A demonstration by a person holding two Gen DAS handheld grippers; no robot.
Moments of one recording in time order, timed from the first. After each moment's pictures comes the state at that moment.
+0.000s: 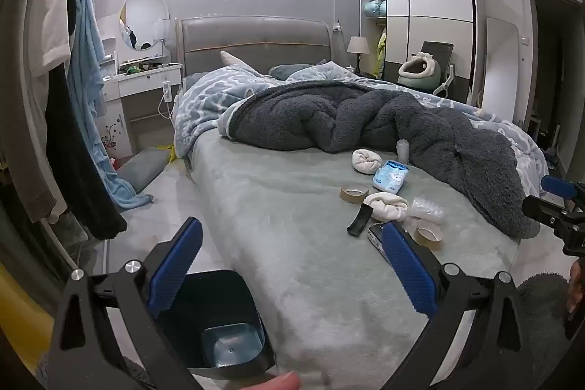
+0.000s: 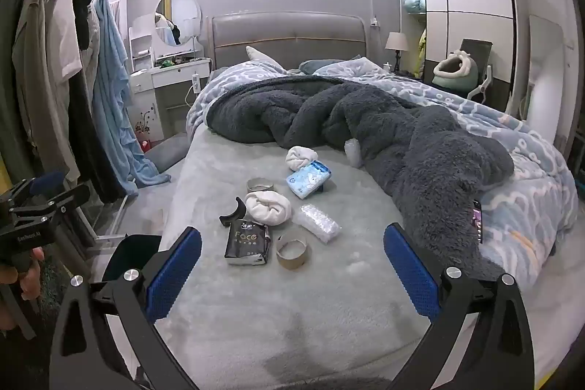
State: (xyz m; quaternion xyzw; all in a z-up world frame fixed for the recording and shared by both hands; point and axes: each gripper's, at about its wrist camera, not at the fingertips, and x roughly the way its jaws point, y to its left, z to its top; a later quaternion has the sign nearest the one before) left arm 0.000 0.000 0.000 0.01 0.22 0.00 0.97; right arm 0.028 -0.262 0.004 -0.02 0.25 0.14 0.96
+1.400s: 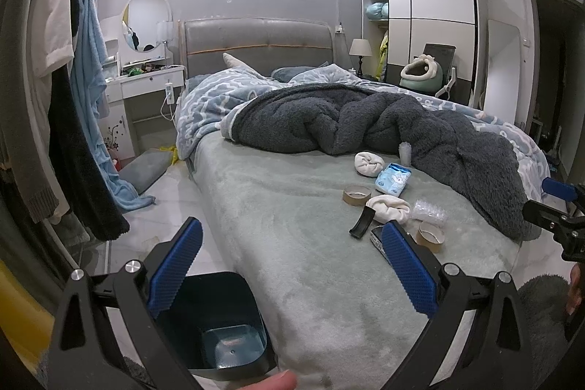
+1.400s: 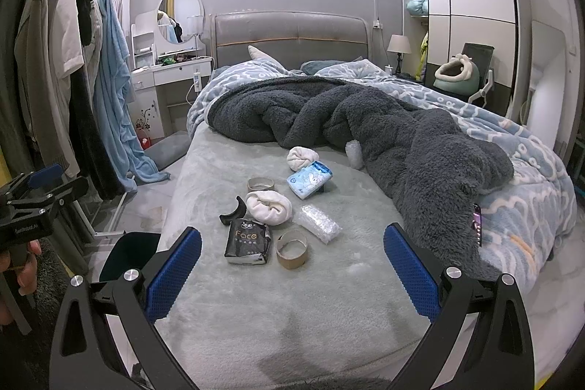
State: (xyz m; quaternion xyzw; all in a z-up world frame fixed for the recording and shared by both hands) left arm -0.004 0.007 0.000 0.01 0.22 0.00 0.98; right arm 0.028 -0.260 0.003 -0.02 0.25 0.14 0.96
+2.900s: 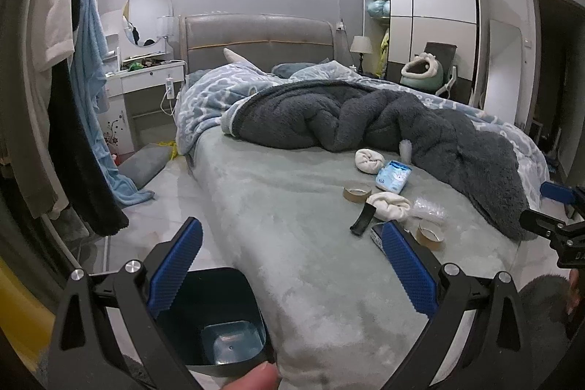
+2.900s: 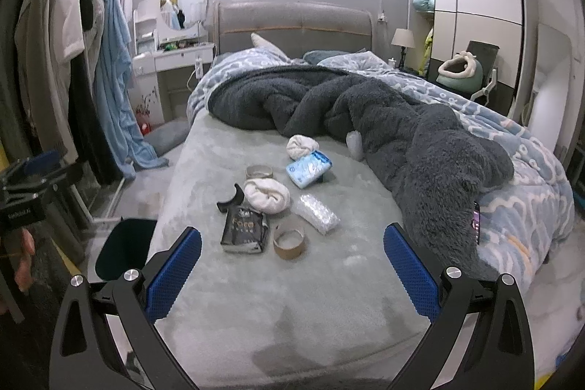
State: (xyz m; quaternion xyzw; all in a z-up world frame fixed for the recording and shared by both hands) left arm -0.001 0.006 0.002 0.00 0.23 -0.01 0.97; right arm 0.031 -0.257 0.001 -0.05 0.26 0.14 0.95
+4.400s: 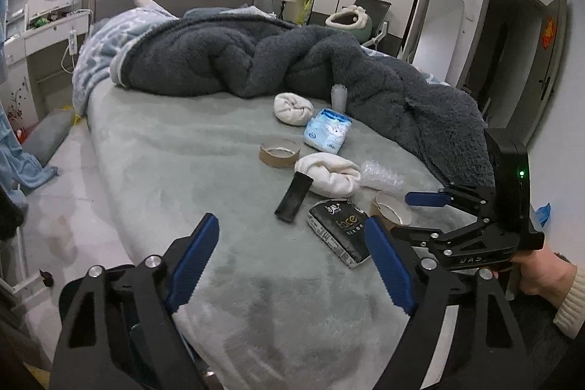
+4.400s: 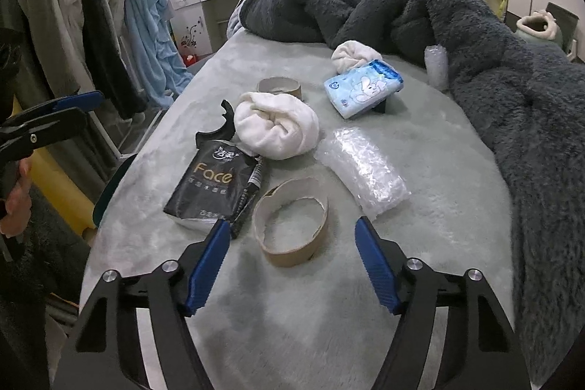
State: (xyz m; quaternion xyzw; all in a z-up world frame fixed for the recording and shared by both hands) left arm 0.112 -0.022 -0.067 -0.03 0.33 -0.19 0.92; right arm 0.167 -0.247 -0.112 -0.08 0.39 0.28 0.88
